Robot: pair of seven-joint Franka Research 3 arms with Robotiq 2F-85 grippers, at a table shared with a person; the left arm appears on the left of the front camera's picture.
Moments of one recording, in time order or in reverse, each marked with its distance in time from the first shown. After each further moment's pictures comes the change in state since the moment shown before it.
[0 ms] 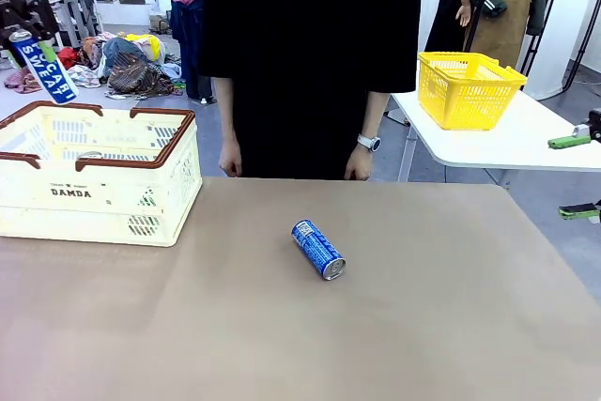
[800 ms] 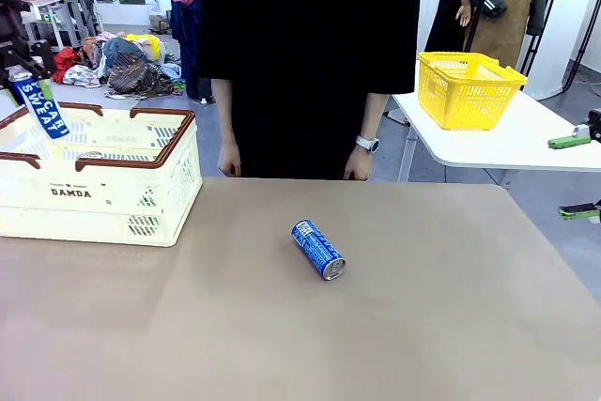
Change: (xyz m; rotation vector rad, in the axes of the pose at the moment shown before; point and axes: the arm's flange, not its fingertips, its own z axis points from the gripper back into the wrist) left arm 0.024 0.044 -0.076 0.010 0.121 0.131; right arm 0.000 0.000 0.000 0.000 0.000 0.000
